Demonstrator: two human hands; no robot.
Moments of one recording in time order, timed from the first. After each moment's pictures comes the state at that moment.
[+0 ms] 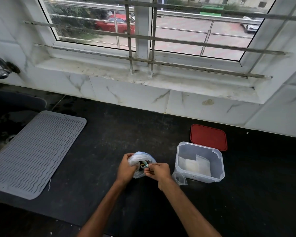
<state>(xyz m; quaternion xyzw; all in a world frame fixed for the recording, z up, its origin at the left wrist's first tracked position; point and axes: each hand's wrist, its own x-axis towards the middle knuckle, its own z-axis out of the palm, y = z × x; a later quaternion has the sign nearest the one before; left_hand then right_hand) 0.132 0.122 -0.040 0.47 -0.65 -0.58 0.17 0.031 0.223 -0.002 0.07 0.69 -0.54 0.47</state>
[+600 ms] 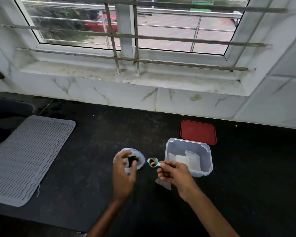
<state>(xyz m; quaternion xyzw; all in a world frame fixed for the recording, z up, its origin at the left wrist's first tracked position) 0.131 0.193 0.008 0.33 -0.74 -0.45 0.38 -0.004 0.325 0.071 0.02 0.66 -0.58 0.49</state>
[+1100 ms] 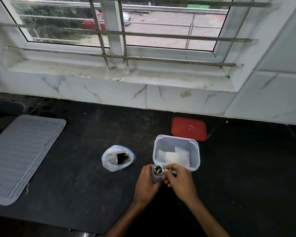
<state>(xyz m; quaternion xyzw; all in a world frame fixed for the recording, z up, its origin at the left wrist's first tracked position) 0.077 0.282 -0.028 0.34 -0.78 -0.50 0.16 -0.023 0.381 0.035 -0.21 0.85 -0.40 0.26</state>
